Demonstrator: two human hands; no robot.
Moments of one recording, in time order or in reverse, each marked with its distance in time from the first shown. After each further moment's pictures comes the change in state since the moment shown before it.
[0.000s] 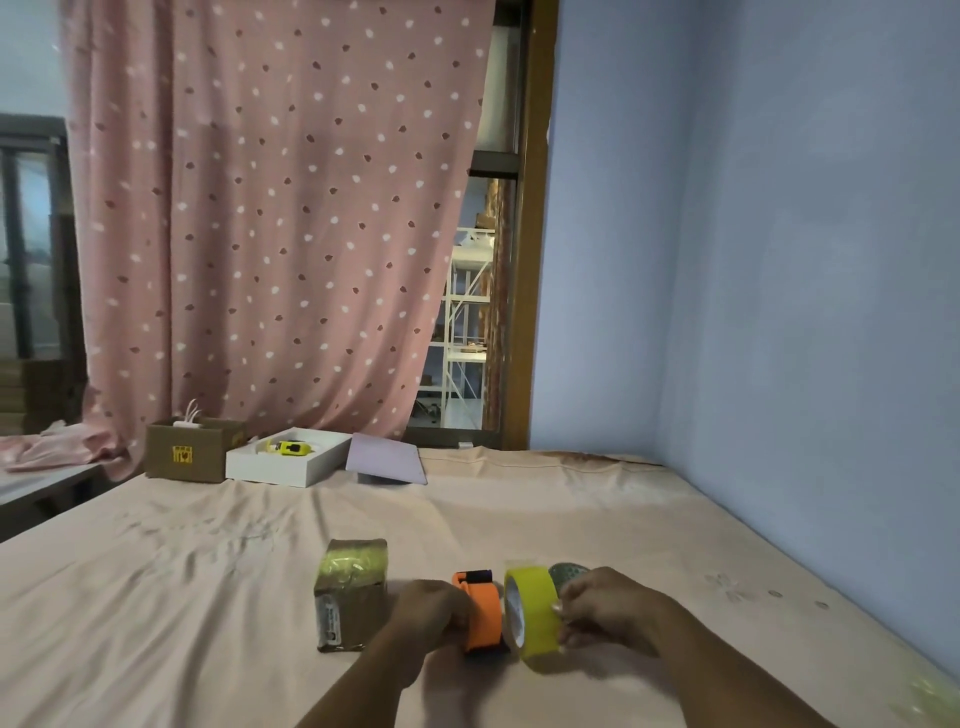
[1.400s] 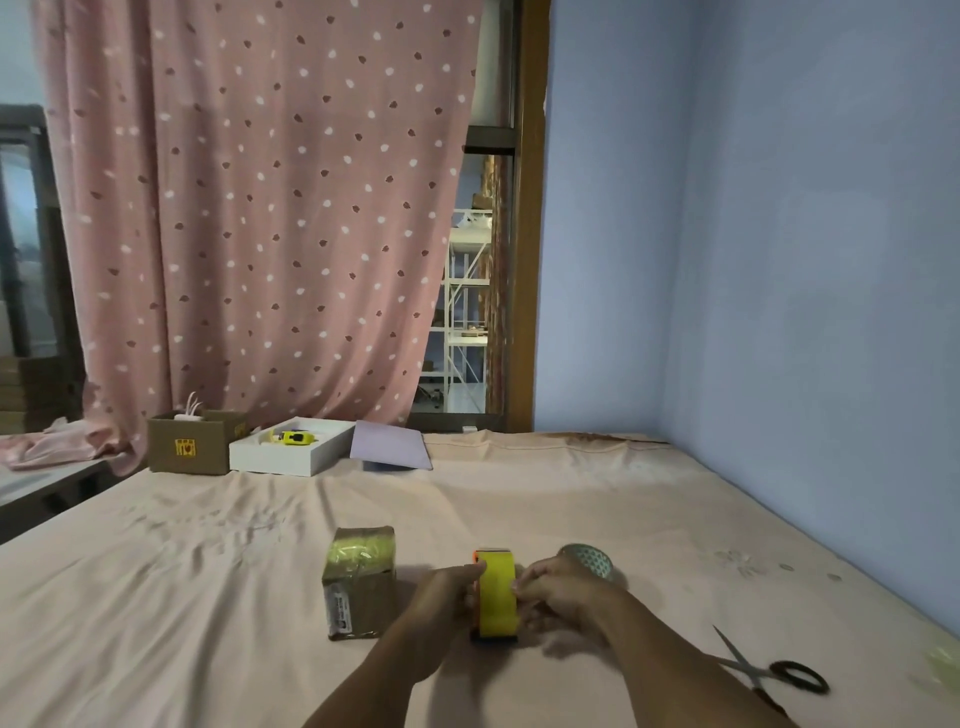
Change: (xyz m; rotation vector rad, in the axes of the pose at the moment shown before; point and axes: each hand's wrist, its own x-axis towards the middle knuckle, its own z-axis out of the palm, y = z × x) left_hand -0.001 -0.007 0.006 -0.083 -0.302 -0.010; right_hand 0.007 -0.015 0.060 0.063 0.006 -0.005
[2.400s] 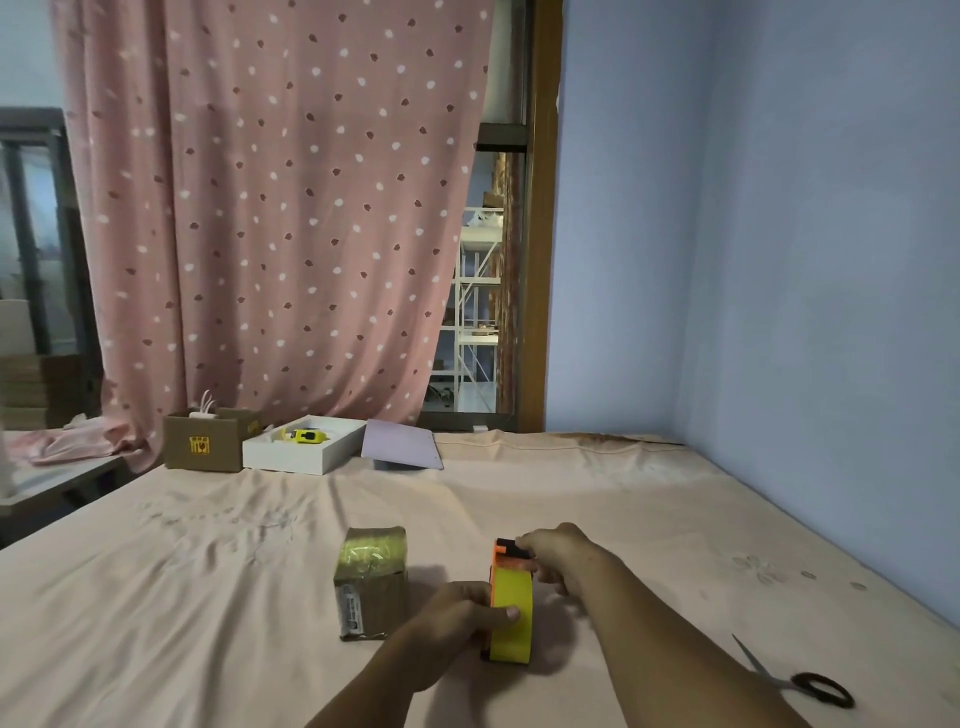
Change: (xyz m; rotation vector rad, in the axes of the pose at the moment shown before) left_hand -0.005 -0.003 -0.011 0.143 -0.134 0.025; right_hand 0.048 -0.040 0.005 -0.100 0.262 0.163
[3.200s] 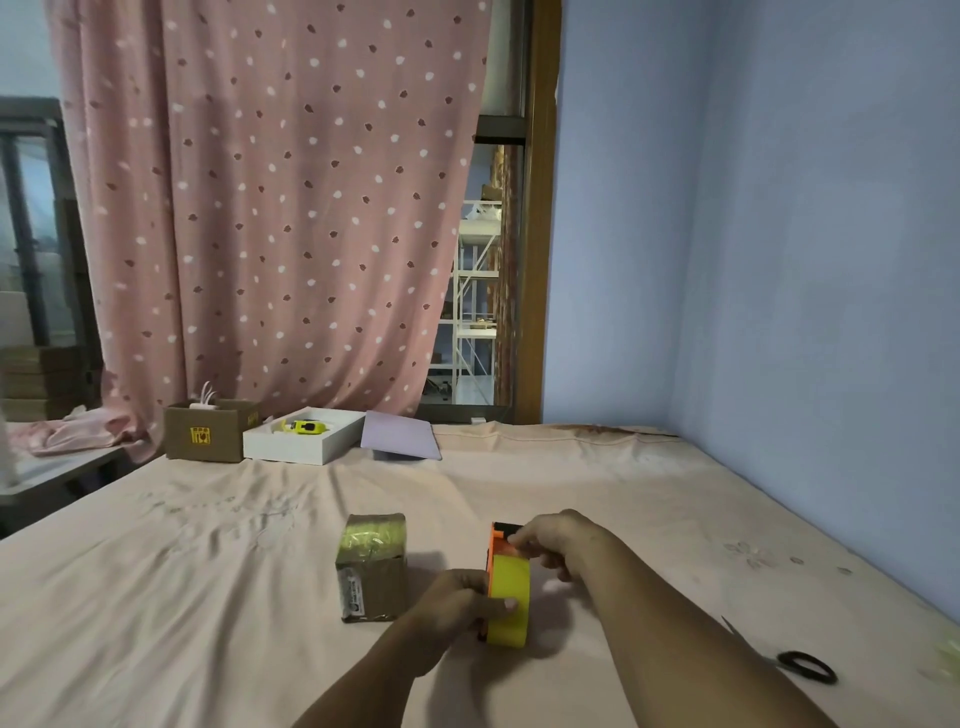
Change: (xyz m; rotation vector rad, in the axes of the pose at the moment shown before) left_hand -0.001 -0.007 0.004 0.108 0.037 0.045; right_hand -0.016 0.000 -0.012 -0.043 -0.073 0.016
